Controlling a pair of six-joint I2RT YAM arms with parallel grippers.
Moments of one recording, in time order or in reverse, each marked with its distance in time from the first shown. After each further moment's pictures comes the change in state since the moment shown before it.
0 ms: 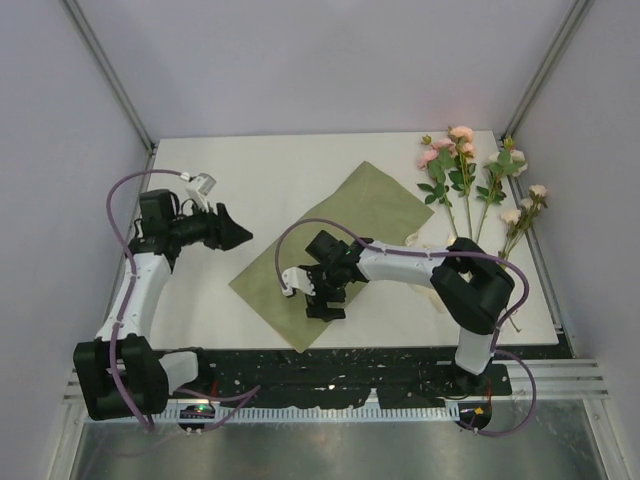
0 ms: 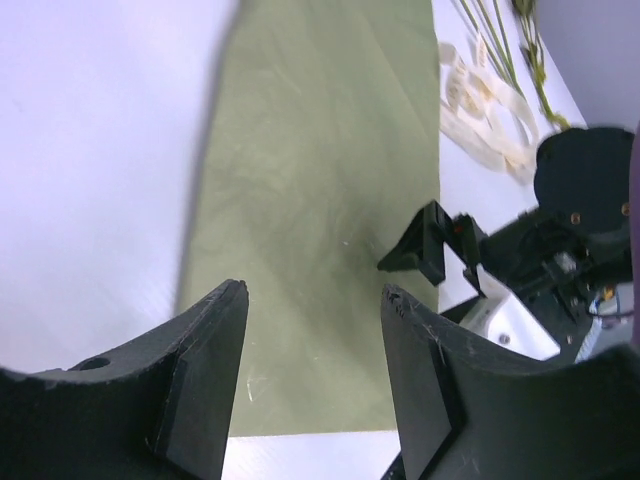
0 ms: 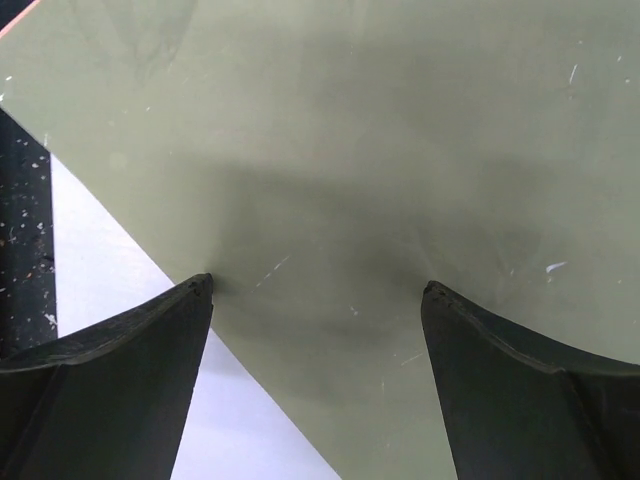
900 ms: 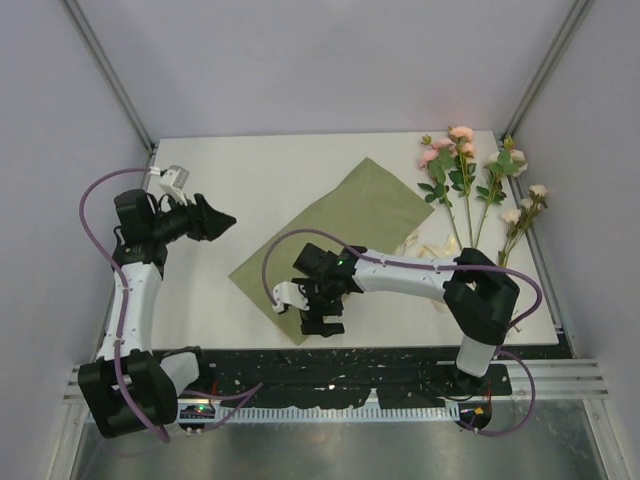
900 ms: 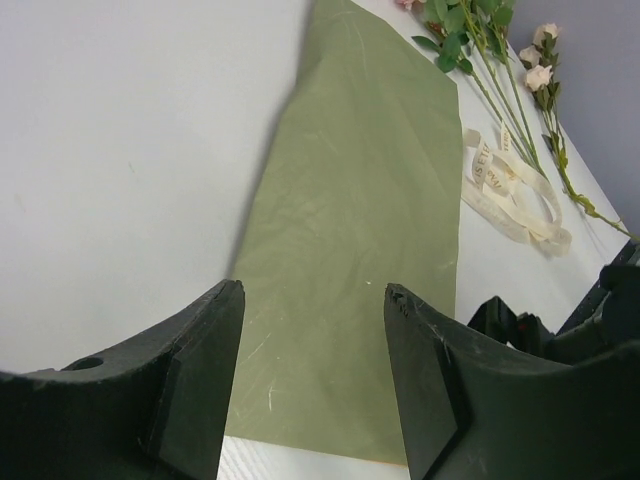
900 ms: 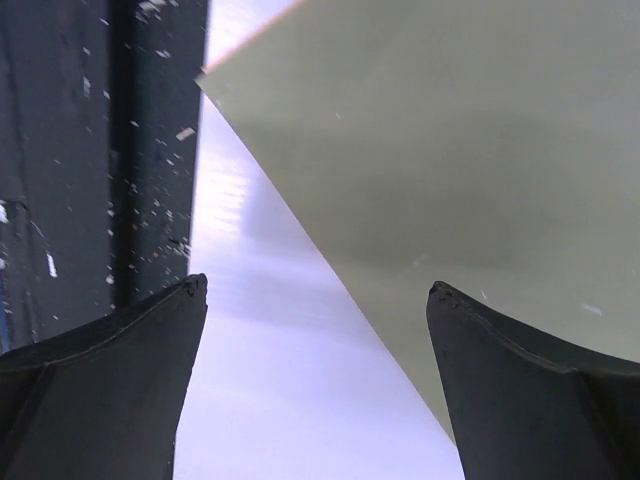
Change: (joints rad) left arm 0.150 -0.080 -0.010 0.150 -0.010 -0.121; right arm 0.098 -0.047 0.073 -0.190 0.076 0.093
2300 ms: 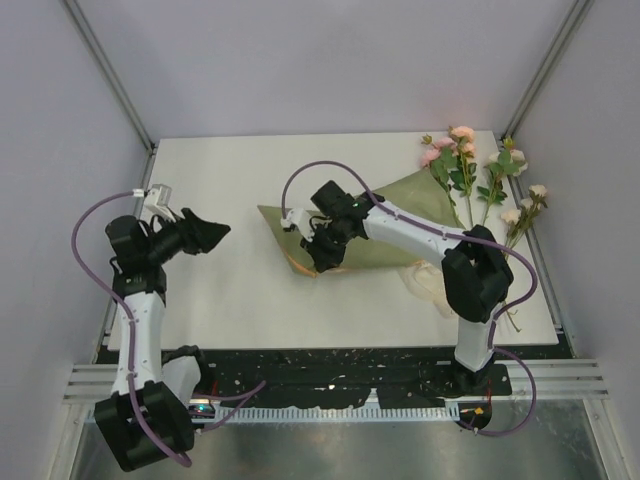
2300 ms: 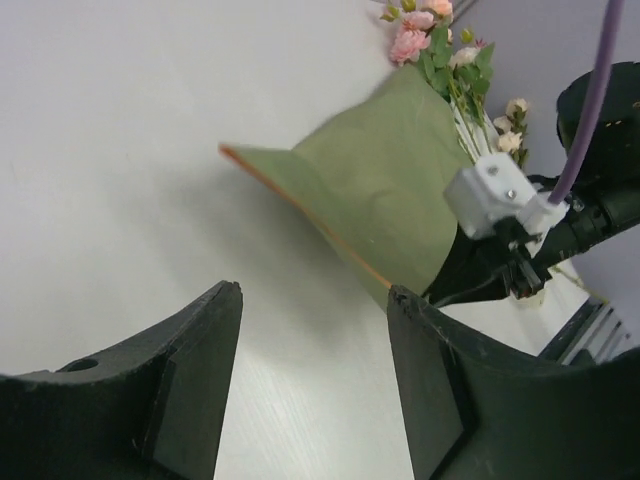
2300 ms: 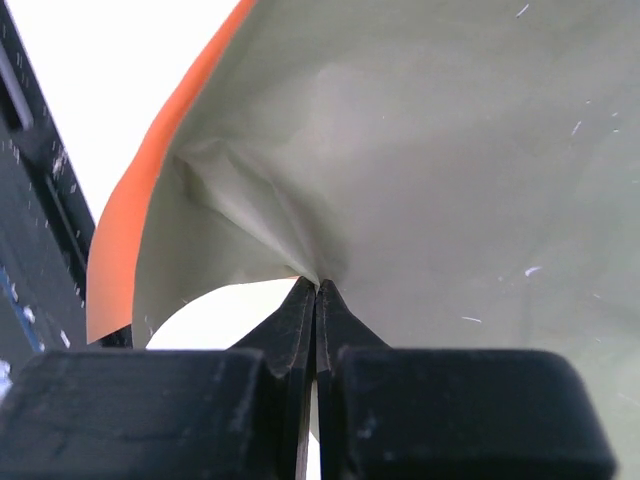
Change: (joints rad) left arm 0.095 -0.156 -0.164 0.169 0.045 -0.174; right arm -0.225 0.123 0.284 -0.098 -0.100 0.237
